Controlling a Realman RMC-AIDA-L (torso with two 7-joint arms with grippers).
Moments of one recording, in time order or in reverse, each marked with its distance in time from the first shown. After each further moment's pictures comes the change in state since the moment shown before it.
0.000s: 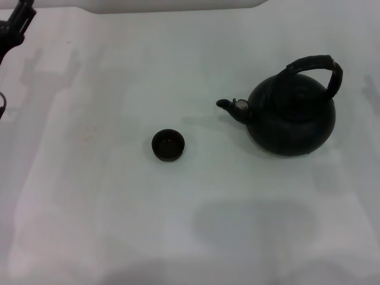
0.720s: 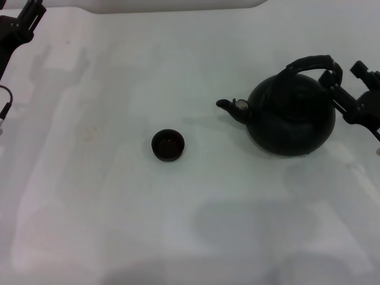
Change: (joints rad) left arm -0.064 0.005 0.020 -0.092 -0.009 0.072 0.024; right arm 0.028 0.001 -0.302 0.000 -0.010 0.003 0.076
